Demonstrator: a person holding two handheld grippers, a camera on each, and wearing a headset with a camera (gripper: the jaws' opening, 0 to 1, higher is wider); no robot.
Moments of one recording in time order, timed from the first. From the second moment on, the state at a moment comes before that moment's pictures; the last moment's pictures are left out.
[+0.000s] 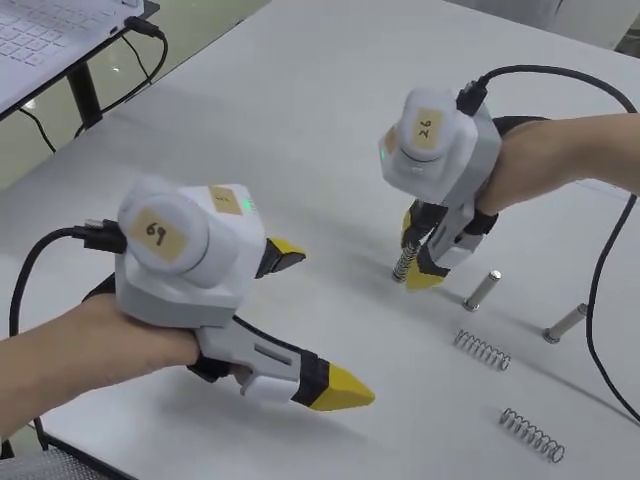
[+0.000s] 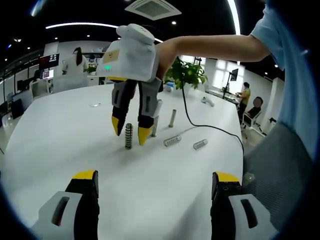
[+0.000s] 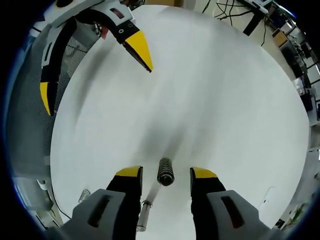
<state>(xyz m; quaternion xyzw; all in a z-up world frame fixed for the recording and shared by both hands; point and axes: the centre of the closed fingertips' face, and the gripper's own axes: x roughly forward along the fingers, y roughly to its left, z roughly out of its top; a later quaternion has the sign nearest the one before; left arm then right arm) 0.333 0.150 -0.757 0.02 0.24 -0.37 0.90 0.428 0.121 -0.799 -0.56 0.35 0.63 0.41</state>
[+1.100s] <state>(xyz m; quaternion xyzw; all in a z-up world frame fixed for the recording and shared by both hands) 0.332 0.148 -0.753 0.01 0.23 -0.38 0.90 0.420 0.141 -0.771 -0.42 0.31 0.65 0.55</state>
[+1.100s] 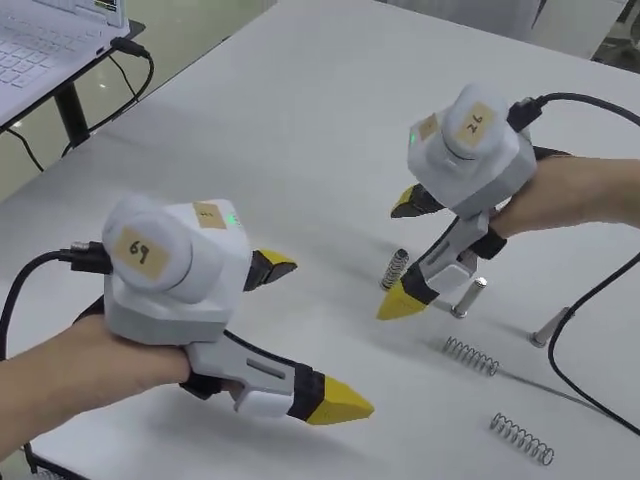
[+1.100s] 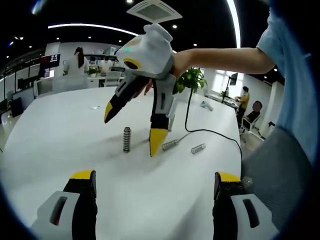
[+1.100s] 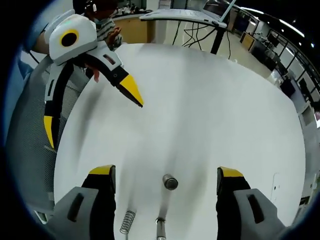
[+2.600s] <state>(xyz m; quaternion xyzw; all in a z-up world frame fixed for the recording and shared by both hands) 0.340 0.128 -0.734 0.04 0.21 -0.43 0.88 0.392 0.017 -0.714 -0.23 0.29 0.56 0.75</state>
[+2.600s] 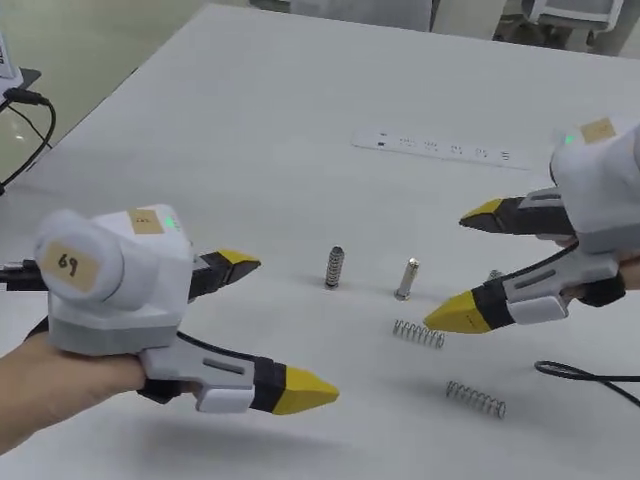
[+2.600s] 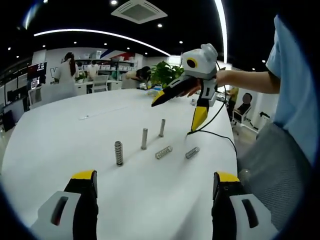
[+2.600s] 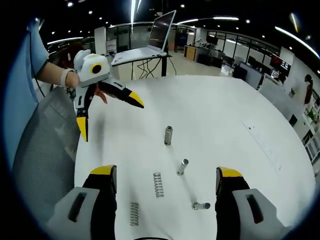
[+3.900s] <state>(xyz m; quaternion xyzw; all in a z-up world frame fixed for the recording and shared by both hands) 0.350 0.086 -0.737 0.08 0.22 -0.49 0.84 0.353 -0.093 -0.712 -0.16 0.30 0.46 0.82</state>
